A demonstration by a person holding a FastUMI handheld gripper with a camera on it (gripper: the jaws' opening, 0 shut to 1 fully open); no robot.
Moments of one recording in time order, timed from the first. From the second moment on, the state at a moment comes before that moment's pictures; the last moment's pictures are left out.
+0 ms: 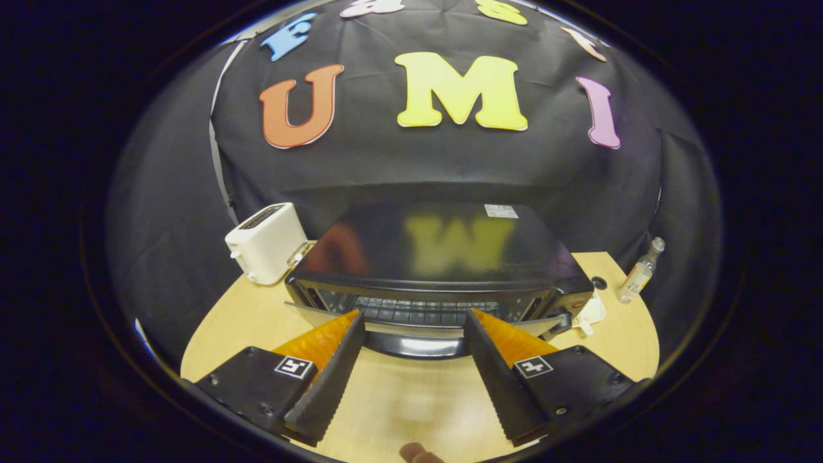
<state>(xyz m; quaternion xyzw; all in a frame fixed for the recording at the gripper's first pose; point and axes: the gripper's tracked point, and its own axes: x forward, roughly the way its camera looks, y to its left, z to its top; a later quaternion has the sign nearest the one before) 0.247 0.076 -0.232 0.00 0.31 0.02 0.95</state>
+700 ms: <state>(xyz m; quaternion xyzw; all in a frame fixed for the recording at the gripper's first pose) 0.176 0.078 -0.267 -0.04 0.30 0.02 0.95</state>
